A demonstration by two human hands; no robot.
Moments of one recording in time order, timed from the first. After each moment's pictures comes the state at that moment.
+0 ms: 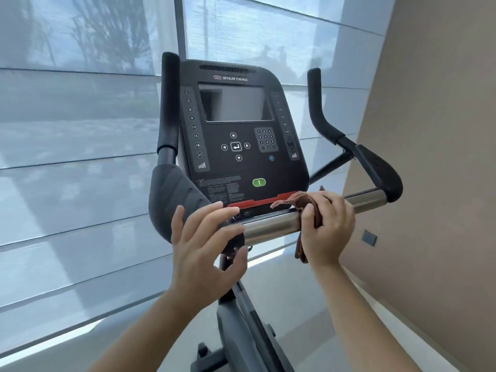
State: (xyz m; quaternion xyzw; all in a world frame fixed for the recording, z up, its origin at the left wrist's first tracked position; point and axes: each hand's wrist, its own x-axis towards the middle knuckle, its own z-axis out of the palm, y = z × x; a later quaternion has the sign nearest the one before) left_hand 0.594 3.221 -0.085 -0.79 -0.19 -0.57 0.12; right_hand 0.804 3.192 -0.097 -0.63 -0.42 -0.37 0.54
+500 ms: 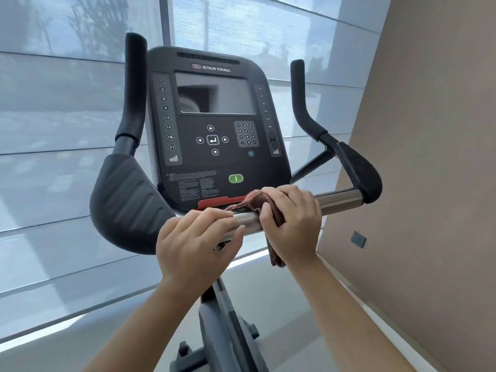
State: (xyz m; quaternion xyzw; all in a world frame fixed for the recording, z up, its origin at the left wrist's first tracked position) left_hand 0.660 3.212 -0.084 -0.74 -0.23 -0.58 0.23; right_hand 0.825 3.182 -0.082 -0.59 -0.56 -0.35 0.48
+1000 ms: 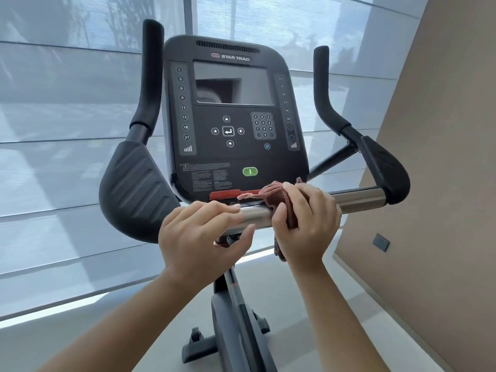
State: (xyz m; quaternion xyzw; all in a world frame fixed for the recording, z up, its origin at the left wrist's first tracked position) left_hand 0.664 3.207 -0.082 -0.74 -0.23 -0.60 0.20; right_hand 0.831 3.192 -0.103 -0.56 -0.49 -0.42 0.52
